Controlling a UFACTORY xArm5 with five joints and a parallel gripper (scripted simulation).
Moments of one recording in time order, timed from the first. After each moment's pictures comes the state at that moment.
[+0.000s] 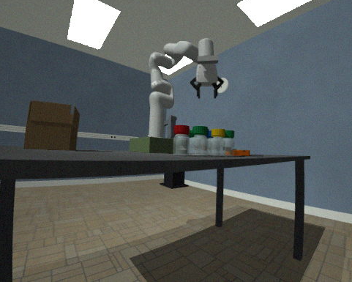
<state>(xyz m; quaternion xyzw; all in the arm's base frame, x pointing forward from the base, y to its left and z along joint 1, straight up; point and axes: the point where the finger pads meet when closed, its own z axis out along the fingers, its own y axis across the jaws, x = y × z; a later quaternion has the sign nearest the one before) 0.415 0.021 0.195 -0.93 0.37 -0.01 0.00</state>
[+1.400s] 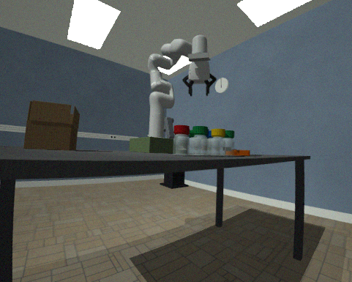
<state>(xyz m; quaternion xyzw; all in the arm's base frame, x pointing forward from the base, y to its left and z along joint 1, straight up) 0.390 -0.009 0.206 -0.91 0.41 0.01 0.00</state>
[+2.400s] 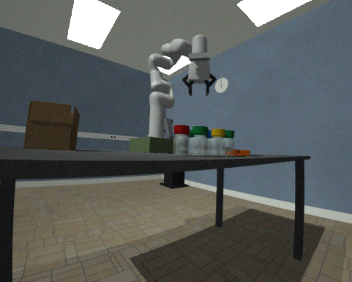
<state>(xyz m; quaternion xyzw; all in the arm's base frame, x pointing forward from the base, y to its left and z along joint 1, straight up) 0.392 -0.010 0.206 -0.92 0.40 0.01 0.00</state>
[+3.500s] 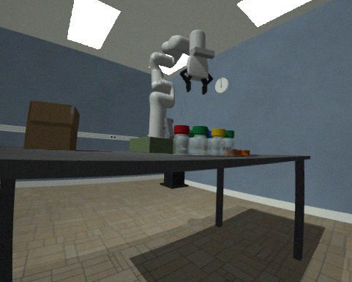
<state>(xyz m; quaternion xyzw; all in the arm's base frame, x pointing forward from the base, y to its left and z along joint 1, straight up) 0.412 -0.044 0.204 -0.98 0.18 0.01 0.00</state>
